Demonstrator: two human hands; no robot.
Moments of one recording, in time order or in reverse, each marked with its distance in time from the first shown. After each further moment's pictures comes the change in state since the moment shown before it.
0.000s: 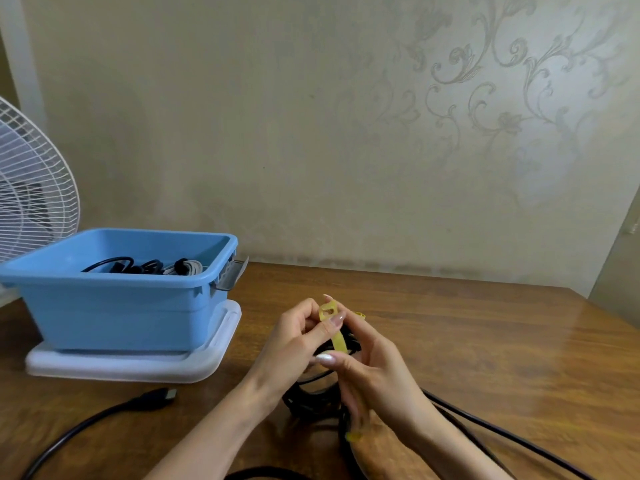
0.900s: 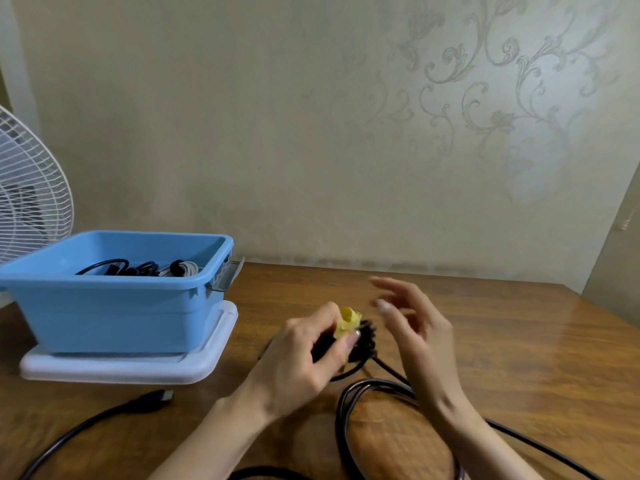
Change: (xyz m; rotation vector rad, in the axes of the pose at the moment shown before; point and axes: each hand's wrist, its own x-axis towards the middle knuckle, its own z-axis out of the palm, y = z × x) left_hand -0.007 -0.001 -0.002 0.471 -0.146 0.528; right_hand 0.002 0.002 -0.033 -0.317 0.554 -0.276
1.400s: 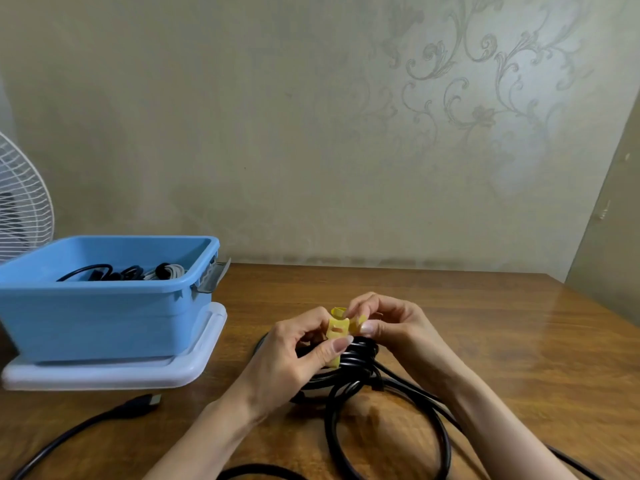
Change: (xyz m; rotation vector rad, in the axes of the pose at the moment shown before) left_hand -0.001 -0.004 0.006 -0.279 -0.043 -0.099; right_hand 0.021 0.020 -0.019 0.520 -0.495 0.235
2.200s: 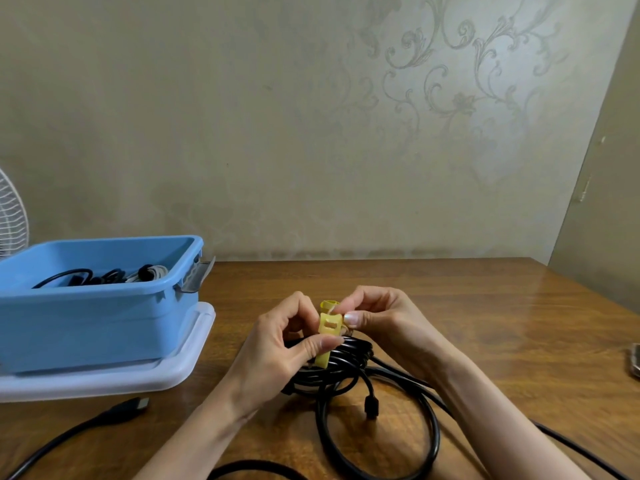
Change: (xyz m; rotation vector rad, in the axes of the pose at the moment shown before) left_hand 0.002 0.002 0.002 -0.076 0.087 -0.052; right_hand -0.004 -0.012 0.005 0.072 -0.032 0.054
